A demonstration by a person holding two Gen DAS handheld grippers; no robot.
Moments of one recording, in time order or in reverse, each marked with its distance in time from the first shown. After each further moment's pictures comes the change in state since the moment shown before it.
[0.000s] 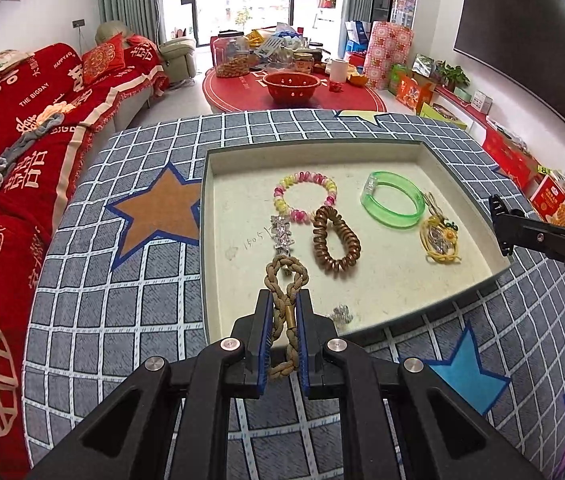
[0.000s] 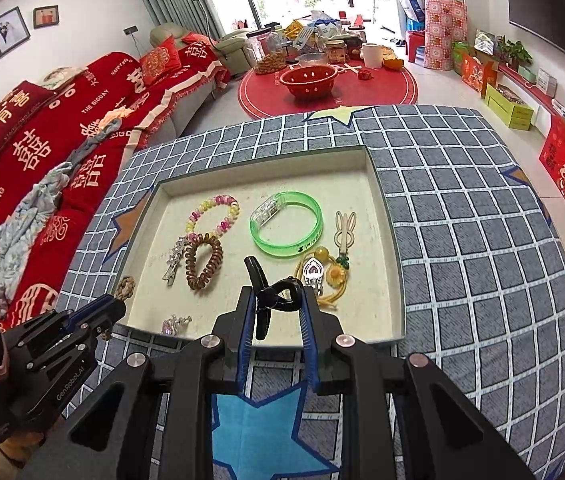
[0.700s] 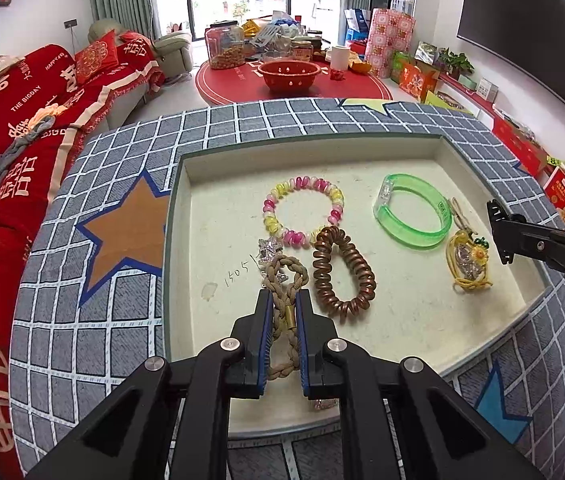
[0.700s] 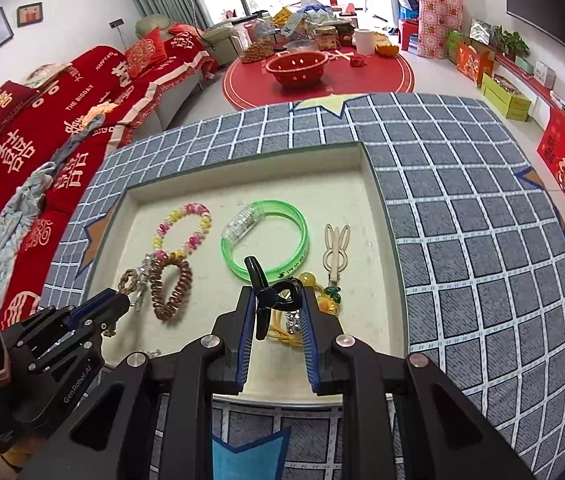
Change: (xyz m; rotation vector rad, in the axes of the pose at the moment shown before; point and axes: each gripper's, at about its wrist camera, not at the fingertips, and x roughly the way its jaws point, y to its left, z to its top) left arm 0.050 -0.015 0.021 0.030 0.035 0.029; right arm 0.045 -0.014 0.019 0.028 0.047 -0.032
